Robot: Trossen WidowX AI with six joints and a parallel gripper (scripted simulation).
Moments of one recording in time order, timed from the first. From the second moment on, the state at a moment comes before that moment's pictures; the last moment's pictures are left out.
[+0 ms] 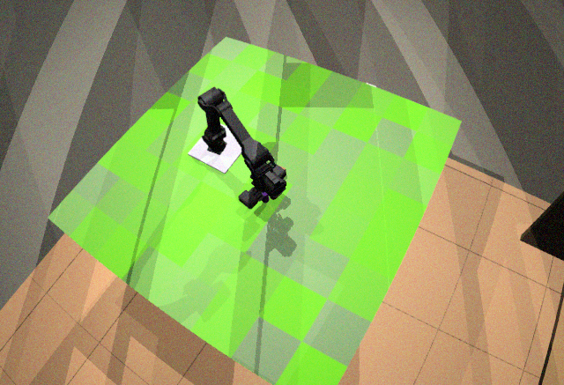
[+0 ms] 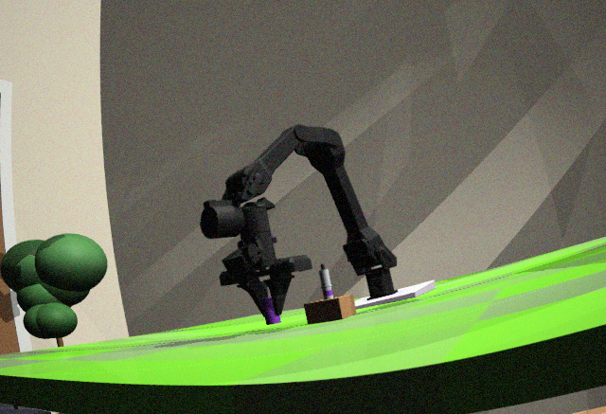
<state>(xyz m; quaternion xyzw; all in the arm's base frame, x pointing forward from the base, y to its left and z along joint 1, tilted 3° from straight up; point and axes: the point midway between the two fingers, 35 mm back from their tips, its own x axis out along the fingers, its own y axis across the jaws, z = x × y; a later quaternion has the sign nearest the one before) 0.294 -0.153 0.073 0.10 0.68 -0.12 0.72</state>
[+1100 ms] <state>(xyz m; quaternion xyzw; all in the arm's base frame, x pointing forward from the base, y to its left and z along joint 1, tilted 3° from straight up) 0.292 -0.106 0.140 0.10 0.68 -0.12 0.72</state>
